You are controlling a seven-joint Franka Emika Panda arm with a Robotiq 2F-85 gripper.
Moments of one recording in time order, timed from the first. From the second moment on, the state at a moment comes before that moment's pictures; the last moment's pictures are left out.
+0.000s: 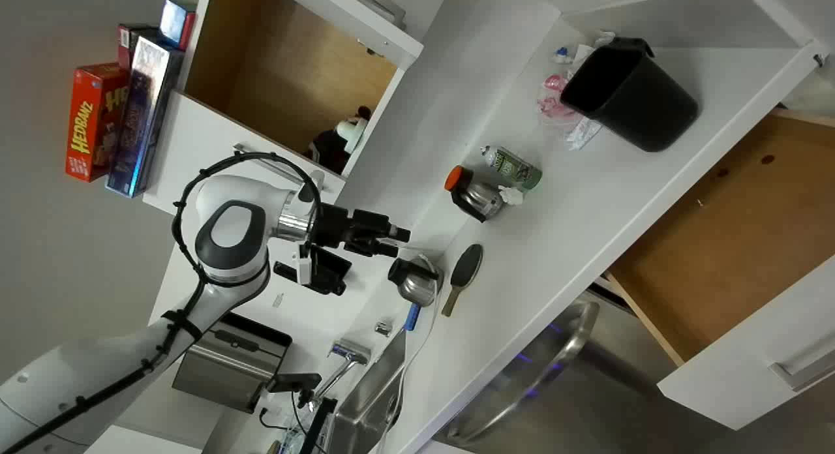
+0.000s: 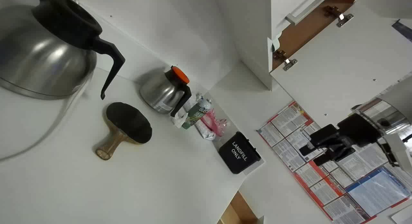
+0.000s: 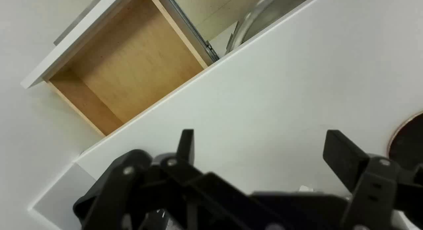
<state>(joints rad) -0.08 -0.39 0.04 -2.19 -0.15 1.96 0.15</state>
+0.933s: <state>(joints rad) -0.01 -0.40 0.04 -2.09 -0.07 2.15 0.14</state>
